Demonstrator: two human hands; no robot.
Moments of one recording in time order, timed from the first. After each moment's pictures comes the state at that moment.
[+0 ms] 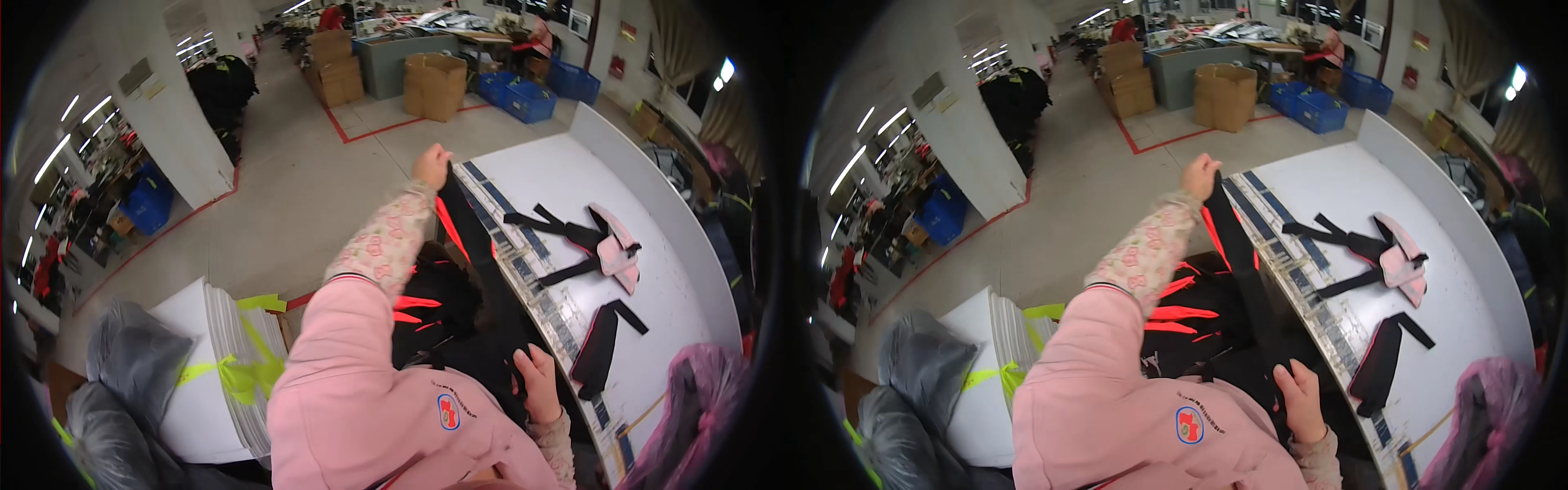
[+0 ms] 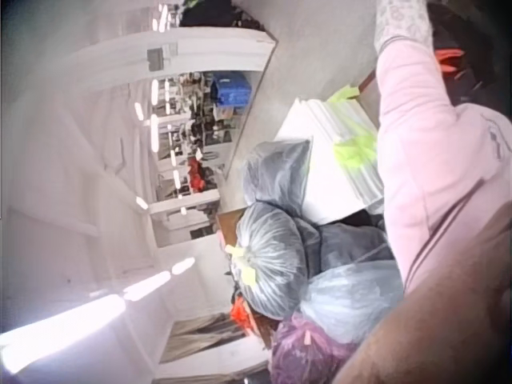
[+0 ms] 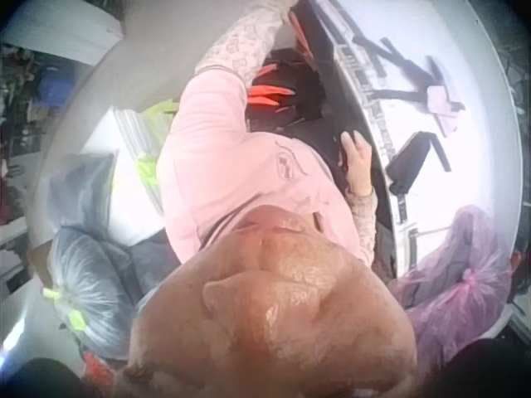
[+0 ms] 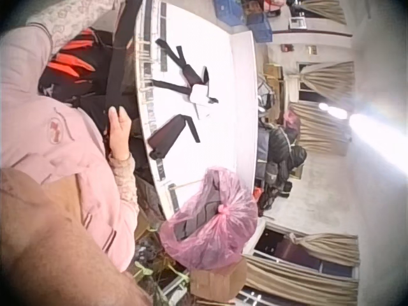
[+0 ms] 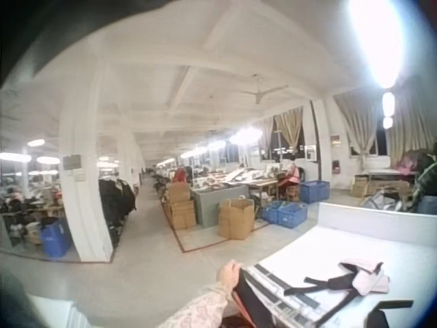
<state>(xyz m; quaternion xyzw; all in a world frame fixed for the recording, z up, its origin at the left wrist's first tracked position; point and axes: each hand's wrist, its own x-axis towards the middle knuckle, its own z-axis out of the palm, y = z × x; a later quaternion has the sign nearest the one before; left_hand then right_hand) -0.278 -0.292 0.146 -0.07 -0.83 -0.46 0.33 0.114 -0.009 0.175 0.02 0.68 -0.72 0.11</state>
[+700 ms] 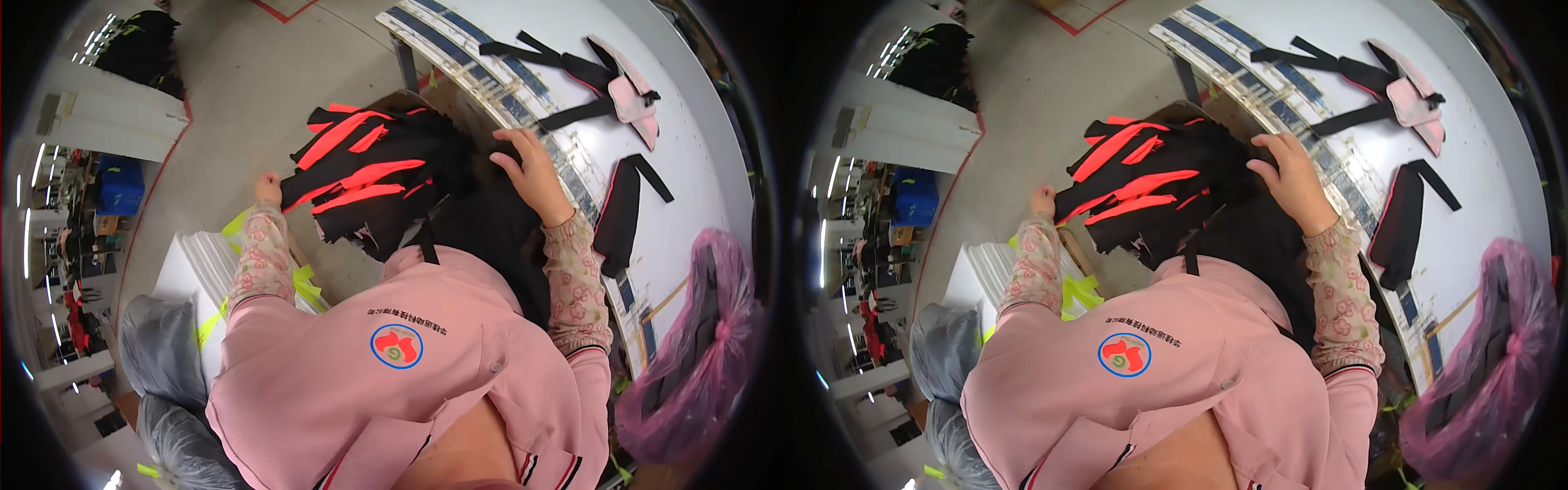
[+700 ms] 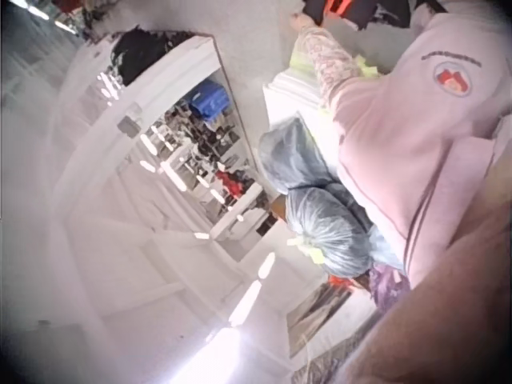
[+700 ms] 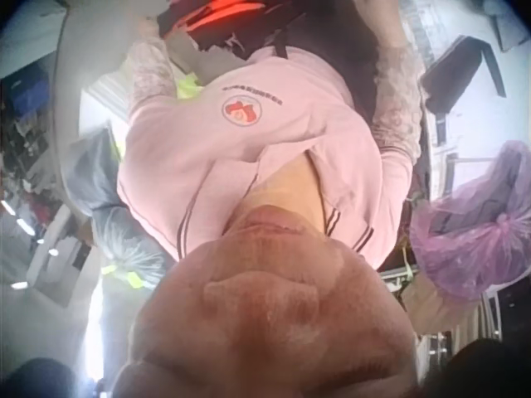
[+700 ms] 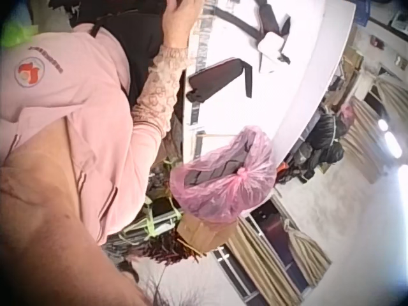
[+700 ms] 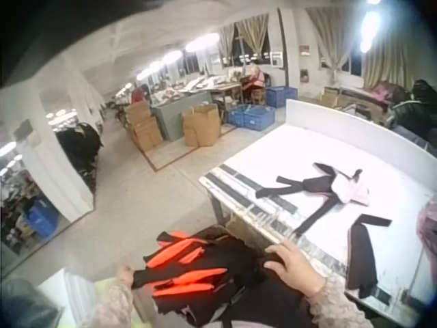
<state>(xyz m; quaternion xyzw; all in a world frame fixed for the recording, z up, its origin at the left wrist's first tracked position) -0.029 -0.595 -0.109 0.26 -0.94 -0.18 0.13 -0.034 0.000 0.087 -0.21 0.88 -0.42 -0.11</state>
